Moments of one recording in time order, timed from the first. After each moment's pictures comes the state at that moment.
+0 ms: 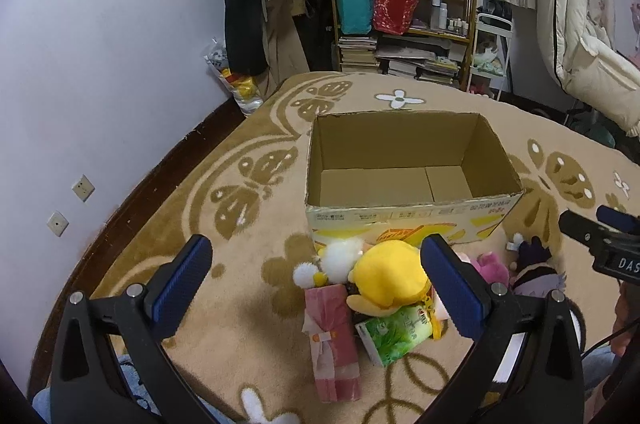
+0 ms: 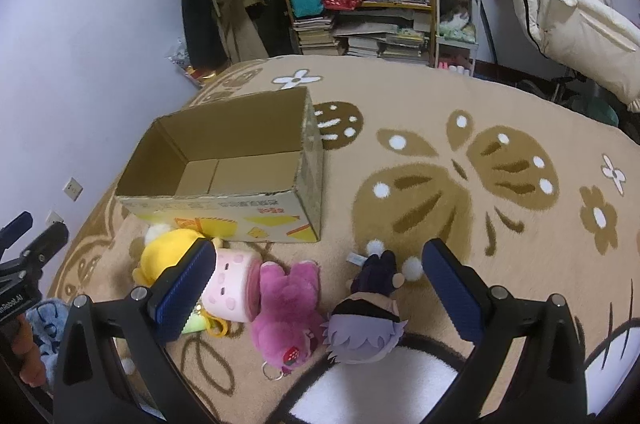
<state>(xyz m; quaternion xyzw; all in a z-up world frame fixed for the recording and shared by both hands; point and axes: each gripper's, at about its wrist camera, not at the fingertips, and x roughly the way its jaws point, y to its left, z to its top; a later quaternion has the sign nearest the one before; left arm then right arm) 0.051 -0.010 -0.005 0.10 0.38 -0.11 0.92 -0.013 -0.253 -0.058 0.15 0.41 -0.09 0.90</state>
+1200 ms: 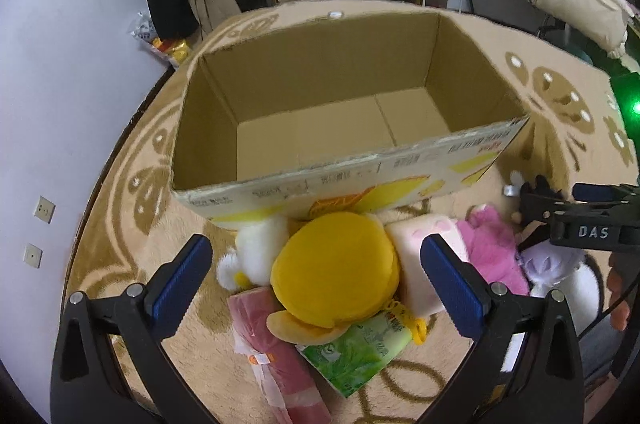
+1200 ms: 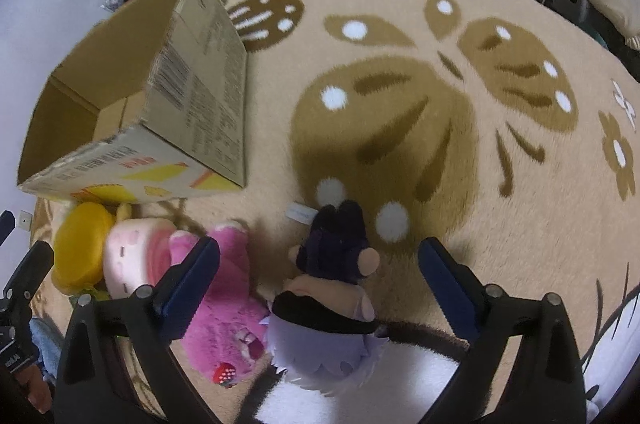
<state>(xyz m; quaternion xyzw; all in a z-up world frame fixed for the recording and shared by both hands) 0.095 -0.084 -0.090 0.18 0.47 -0.18 0.85 0.034 -0.289 -0.153 0.19 0.56 -0.13 0.80</state>
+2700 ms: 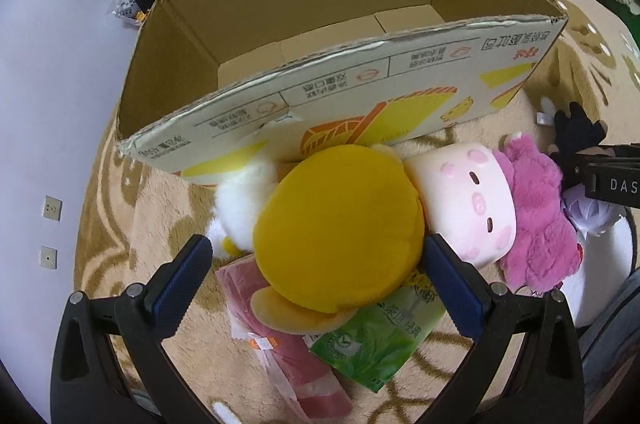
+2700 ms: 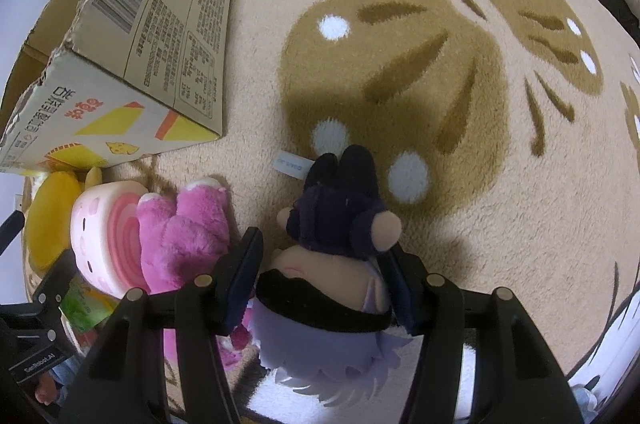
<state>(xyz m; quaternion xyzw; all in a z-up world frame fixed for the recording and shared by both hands) 0.103 -0.086 -0.134 0.24 0.53 -0.17 0.79 0.039 -0.292 -0.199 0.20 0.62 -0.12 0.75</state>
